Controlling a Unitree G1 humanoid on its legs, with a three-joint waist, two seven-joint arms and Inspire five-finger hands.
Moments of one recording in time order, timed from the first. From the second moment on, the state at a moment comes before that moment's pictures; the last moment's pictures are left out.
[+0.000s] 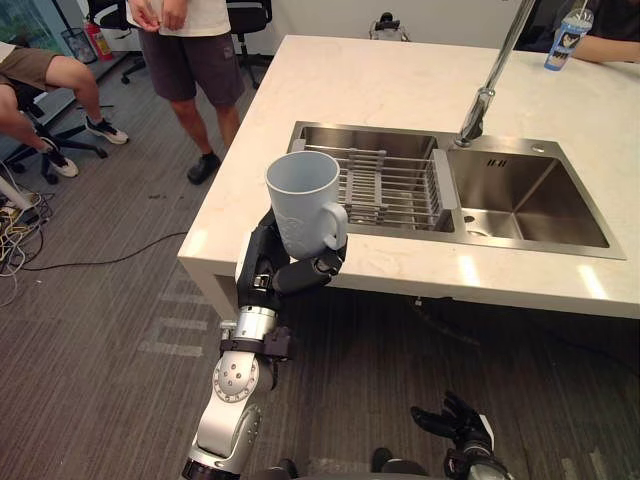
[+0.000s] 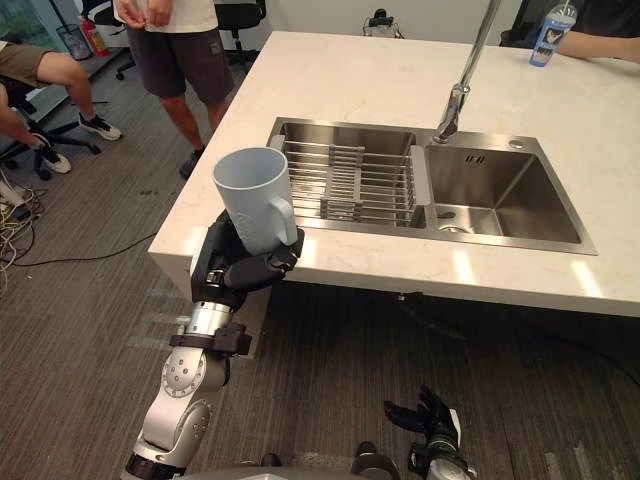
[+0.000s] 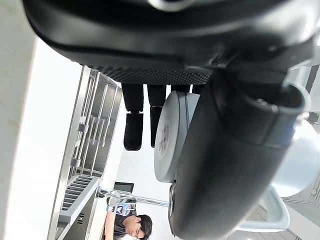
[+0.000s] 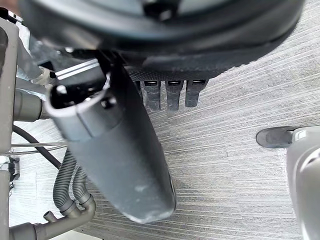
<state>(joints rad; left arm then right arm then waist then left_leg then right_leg) 0.08 0.10 -0.26 -0.27 -0.27 -0.18 0.11 0.21 -0.09 -0.19 0.77 0.16 -0.08 -0.08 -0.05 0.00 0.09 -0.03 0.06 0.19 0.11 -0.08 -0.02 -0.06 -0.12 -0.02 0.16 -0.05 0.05</state>
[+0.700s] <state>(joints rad) 0.24 0.03 -0.12 -0.39 -0.30 -0.18 0.12 0.12 -0.18 -0.20 0.68 0.12 -0.08 -0.14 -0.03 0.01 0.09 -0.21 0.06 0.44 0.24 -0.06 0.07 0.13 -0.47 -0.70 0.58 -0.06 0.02</state>
